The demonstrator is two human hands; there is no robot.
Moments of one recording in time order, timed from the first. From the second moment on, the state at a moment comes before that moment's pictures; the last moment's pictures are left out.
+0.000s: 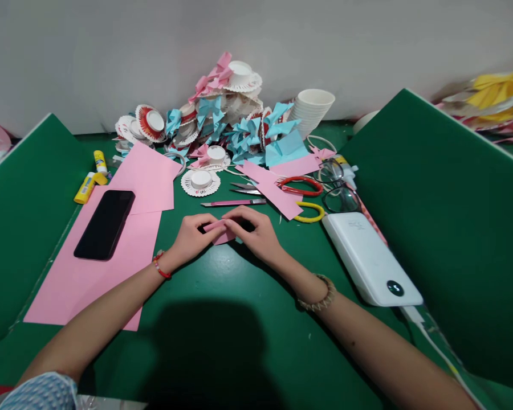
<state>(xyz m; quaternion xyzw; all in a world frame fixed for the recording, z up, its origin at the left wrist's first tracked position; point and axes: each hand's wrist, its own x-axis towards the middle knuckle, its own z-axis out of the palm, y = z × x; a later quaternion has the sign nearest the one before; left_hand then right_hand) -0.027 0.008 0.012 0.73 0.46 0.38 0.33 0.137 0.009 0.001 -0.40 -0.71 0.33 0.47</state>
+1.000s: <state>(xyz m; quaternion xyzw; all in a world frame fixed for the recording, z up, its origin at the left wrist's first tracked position) -0.030 0.009 0.014 0.74 0.42 0.38 0.36 0.135 0.011 0.002 -0.42 -0.57 0.49 0.51</state>
